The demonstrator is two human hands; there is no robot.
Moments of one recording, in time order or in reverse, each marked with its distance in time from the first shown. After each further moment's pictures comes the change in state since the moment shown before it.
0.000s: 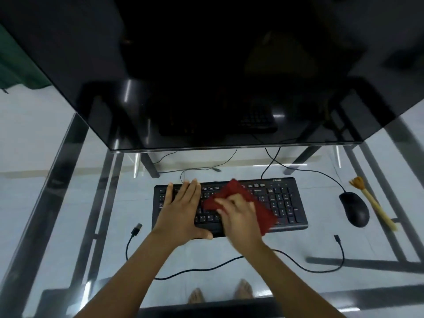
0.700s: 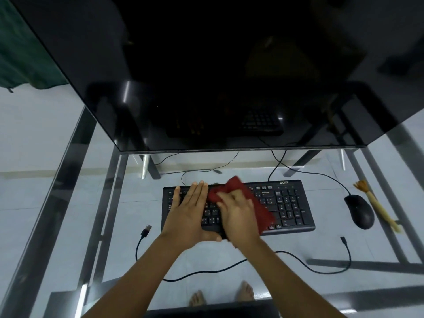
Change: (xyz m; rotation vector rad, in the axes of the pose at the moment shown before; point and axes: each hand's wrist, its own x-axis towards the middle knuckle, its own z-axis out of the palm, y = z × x) left_hand -0.003 -0.011 0.011 -0.125 0.093 0.022; right_hand 0.021 -0.029 0.011 -0.053 -0.024 0.074
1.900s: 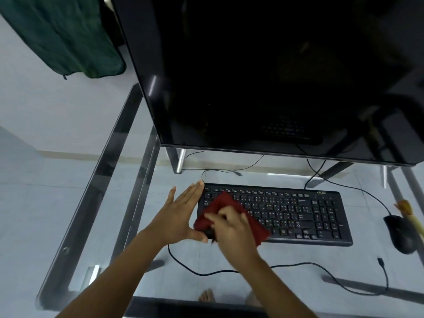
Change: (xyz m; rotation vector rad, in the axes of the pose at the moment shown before) left_hand -0.045 -0.095 -0.008 -0.173 -0.061 0.026; right_hand -0.028 -0.063 0.033 0.013 -0.125 -0.250
